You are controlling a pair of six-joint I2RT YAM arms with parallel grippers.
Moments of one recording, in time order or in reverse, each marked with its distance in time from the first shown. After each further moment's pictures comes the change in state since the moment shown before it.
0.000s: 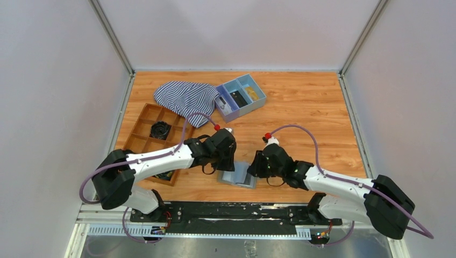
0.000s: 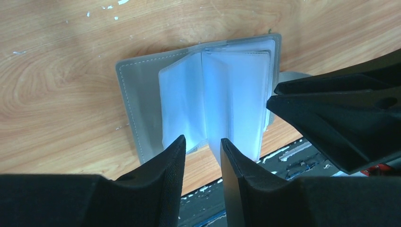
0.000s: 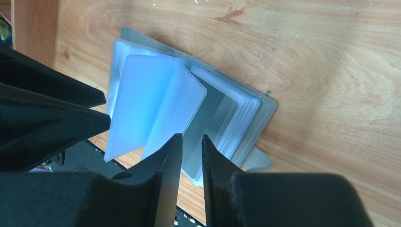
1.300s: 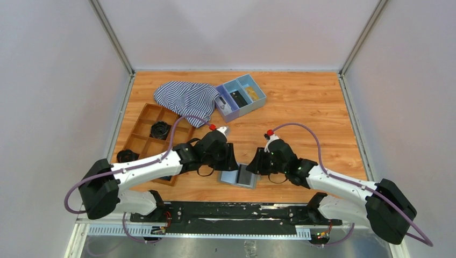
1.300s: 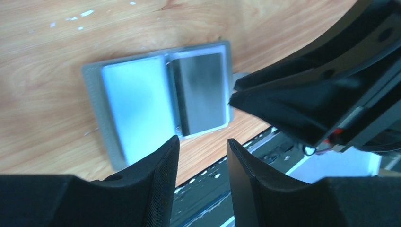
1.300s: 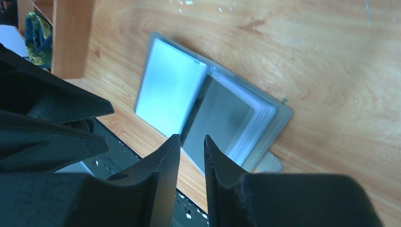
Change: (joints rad) left arm 0.002 -0.175 -0.104 0.108 0.035 -0.045; right arm -0.088 -0.026 0.015 0.032 -0.143 -0.024
